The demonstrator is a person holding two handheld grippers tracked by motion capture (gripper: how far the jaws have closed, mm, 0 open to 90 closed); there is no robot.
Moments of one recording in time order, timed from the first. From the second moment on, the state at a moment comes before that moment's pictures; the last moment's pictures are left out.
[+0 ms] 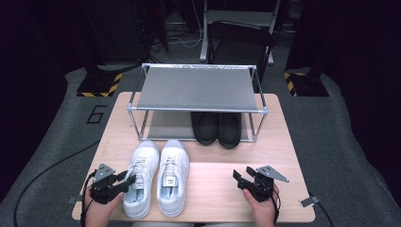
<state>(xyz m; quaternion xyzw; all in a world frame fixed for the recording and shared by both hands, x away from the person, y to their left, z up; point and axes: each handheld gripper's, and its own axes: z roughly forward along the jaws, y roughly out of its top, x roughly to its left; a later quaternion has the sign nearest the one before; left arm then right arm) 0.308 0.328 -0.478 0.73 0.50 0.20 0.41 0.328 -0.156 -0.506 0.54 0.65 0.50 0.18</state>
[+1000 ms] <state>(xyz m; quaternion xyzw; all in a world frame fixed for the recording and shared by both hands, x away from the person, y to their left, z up) 0.313 0.324 -0.480 0.72 0.51 0.23 0.41 0.328 -0.160 -0.514 0.56 0.64 0.50 0.16</state>
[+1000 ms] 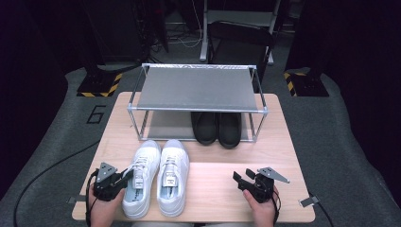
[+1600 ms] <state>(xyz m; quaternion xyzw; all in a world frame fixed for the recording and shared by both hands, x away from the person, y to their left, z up) 0.323 0.336 -0.481 0.71 0.52 0.22 0.42 0.328 -0.163 -0.517 0.57 0.64 0.50 0.15</state>
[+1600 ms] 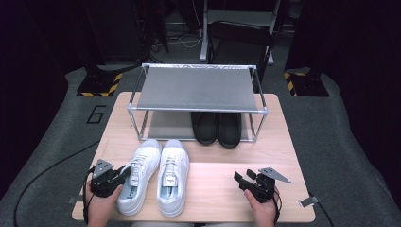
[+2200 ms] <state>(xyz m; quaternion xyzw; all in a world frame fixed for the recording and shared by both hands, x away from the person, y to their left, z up) 0.324 0.333 -0.483 0.72 0.51 0.24 0.41 0.329 -0.165 -0.521 0.57 0.64 0.50 0.15</state>
